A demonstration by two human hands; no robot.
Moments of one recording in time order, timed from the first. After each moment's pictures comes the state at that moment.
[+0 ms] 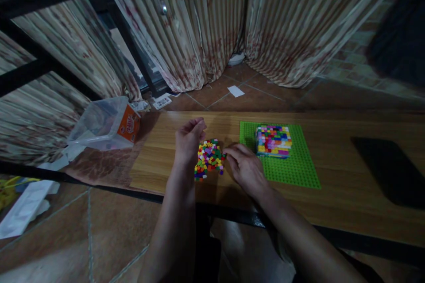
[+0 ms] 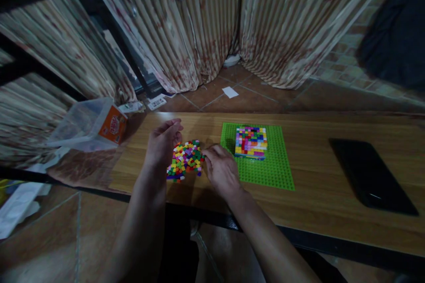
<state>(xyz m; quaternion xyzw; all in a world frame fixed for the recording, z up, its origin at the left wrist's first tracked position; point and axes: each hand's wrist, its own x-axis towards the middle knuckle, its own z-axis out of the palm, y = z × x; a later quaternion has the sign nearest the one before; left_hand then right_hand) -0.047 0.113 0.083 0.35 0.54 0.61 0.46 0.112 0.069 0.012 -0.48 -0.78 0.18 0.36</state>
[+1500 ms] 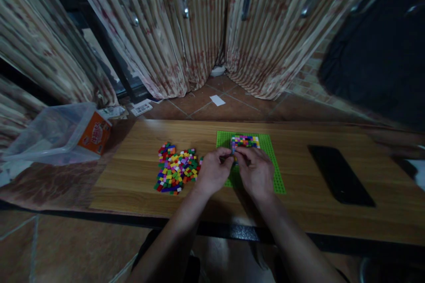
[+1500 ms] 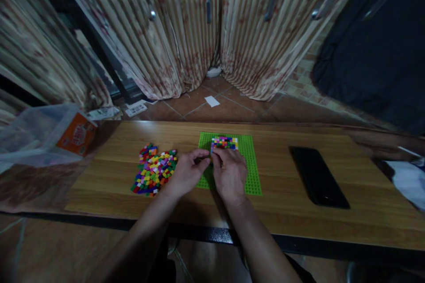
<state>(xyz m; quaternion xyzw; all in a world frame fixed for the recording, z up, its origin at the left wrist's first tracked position) 0.046 0.092 0.043 0.63 0.53 0.37 0.43 0.177 0.075 0.029 -0.61 -0.66 0.03 0.43</state>
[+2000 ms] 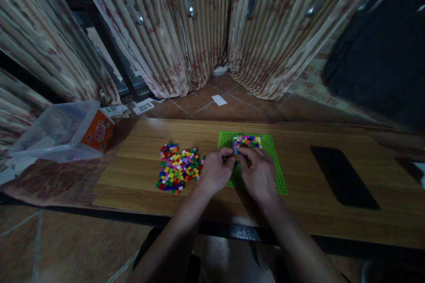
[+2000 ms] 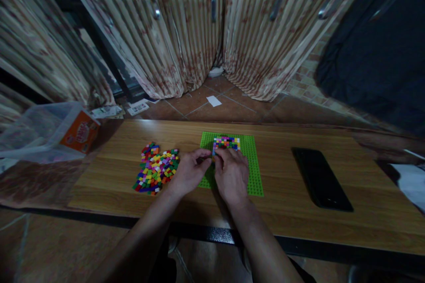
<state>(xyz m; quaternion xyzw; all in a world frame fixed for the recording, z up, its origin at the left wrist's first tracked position) 0.046 0.091 0.045 0.64 0.53 0.37 0.42 0.178 0.072 0.033 -0.62 -0.68 0.04 0.38</state>
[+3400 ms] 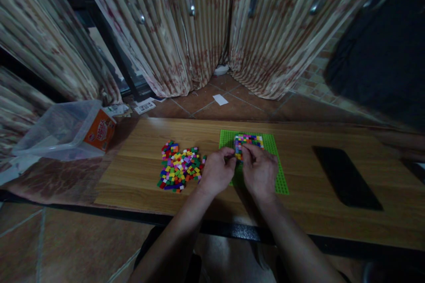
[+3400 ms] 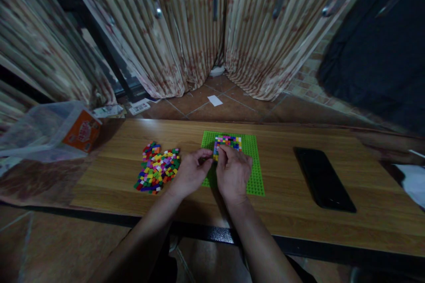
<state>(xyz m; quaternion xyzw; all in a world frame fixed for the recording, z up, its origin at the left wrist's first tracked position) 0.048 0.088 0.047 0.65 0.54 0.35 0.39 0.169 0.077 0.031 -0.67 -0.60 0.02 0.44</state>
